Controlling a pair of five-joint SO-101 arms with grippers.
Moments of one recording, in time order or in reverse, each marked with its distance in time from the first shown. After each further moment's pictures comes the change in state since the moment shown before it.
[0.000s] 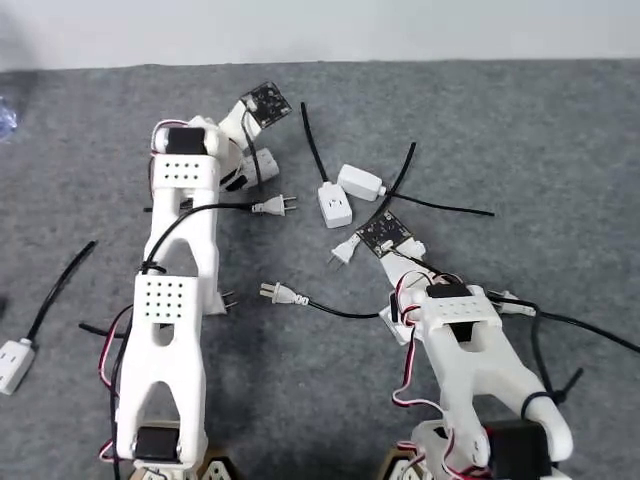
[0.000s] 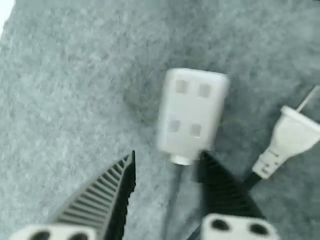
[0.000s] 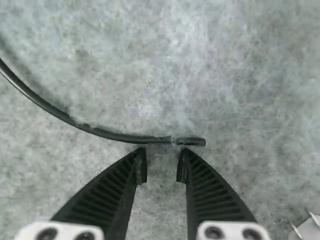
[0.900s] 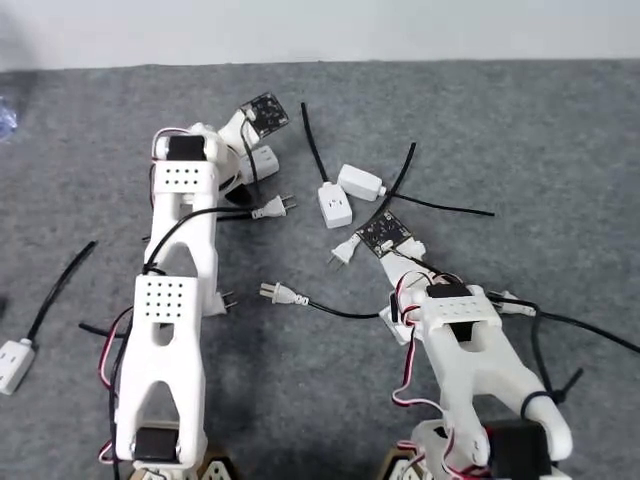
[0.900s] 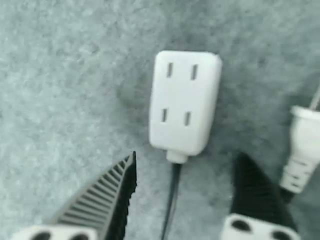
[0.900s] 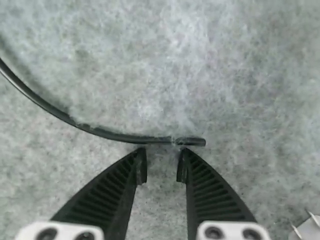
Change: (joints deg) left arm -0.8 3.7 0.2 -4.1 -1.9; right arm 0.0 0.0 0.0 0.0 0.0
